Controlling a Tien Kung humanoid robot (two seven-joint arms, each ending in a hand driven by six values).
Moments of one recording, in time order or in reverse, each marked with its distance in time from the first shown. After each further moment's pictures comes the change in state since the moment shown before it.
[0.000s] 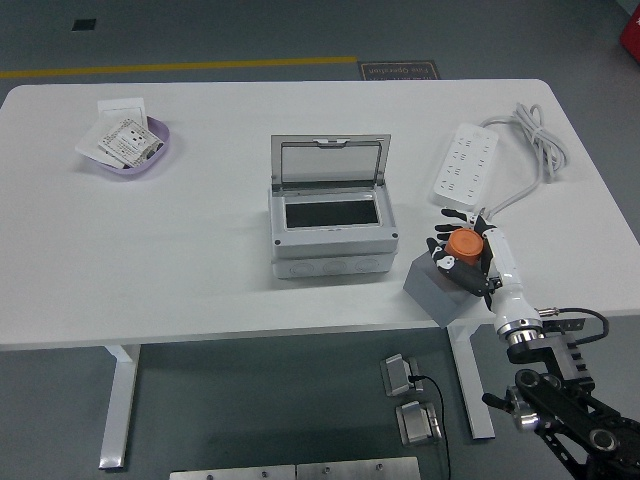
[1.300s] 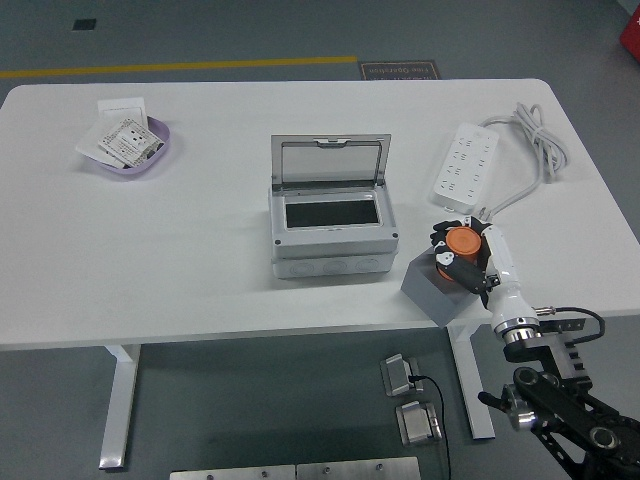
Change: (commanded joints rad) left arm 0.006 0.005 -0.067 -0.009 0.058 0.005 -0.010; right arm 0.012 -0.005 -0.005 0.038 0.024 -0.022 0.009
